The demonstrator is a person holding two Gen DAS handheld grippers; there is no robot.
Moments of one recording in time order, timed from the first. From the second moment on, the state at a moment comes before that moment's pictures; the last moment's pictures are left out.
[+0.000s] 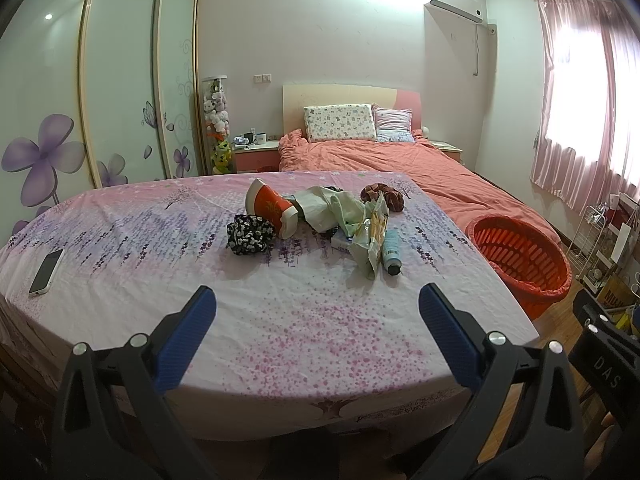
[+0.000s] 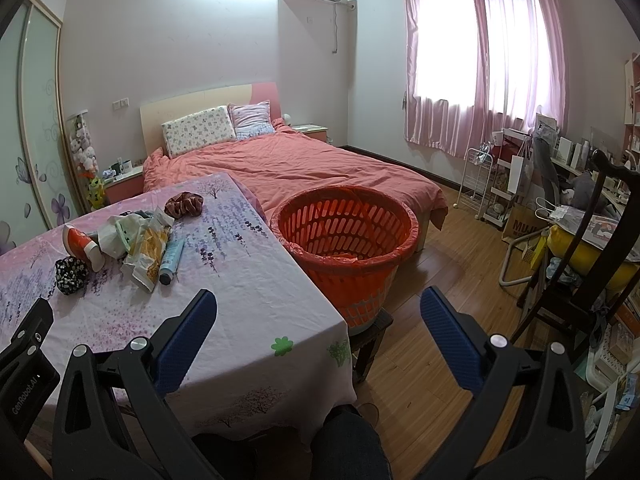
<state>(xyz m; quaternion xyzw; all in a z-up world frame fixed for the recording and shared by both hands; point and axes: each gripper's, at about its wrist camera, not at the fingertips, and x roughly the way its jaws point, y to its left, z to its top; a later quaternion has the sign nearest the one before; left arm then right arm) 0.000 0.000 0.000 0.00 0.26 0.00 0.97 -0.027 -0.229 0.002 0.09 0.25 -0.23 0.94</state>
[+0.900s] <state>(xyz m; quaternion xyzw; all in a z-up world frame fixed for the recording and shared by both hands) 0.000 0.001 0.001 0.00 0.26 0.00 0.97 -0.026 -0.227 0.000 0.08 0.26 -0.23 0.94</state>
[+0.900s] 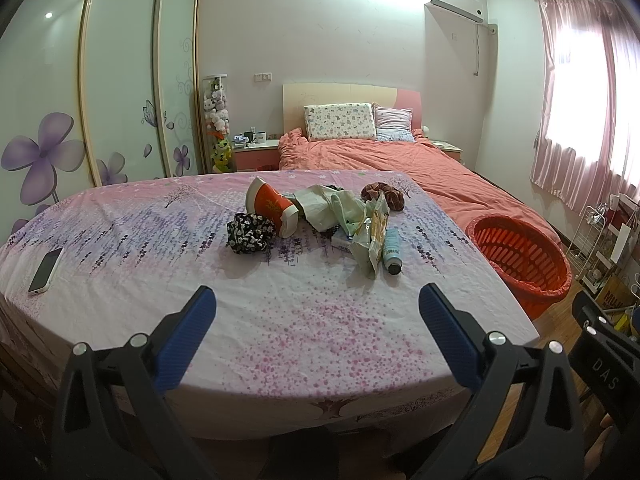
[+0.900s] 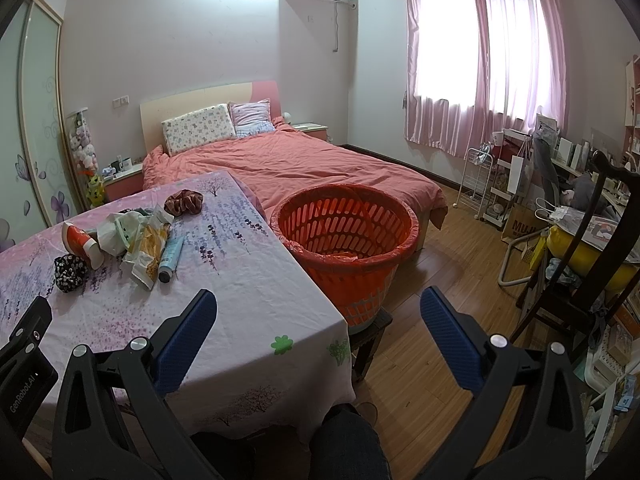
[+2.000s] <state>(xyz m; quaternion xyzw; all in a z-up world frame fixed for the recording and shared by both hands) 0.011 0.010 0.001 0.00 0.27 0.01 0.96 -0.013 -0.226 -0.002 0.08 0.26 -0.22 0.94</state>
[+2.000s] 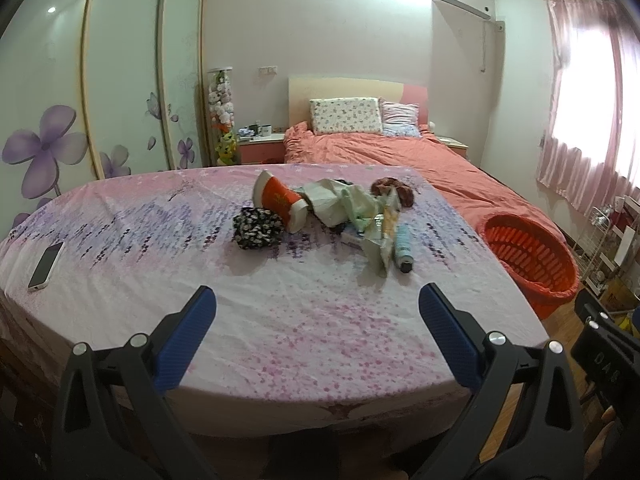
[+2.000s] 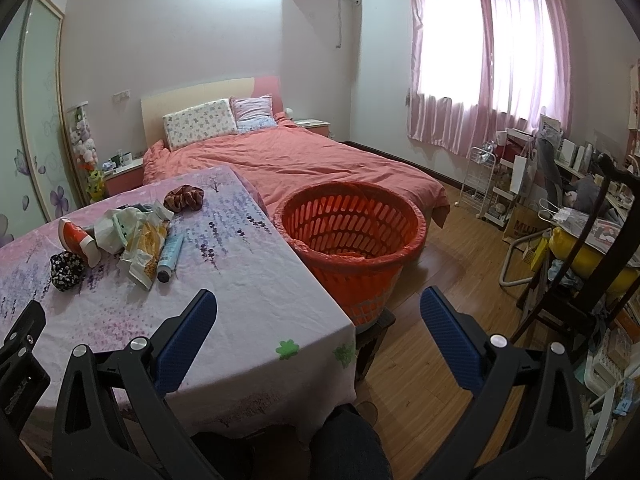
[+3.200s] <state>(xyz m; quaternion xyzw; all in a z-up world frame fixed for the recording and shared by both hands) 0.133 0.087 -0.039 -0.05 0.32 0.03 0.95 0.181 -0.165 -0.069 0.08 0.42 0.00 0.90</state>
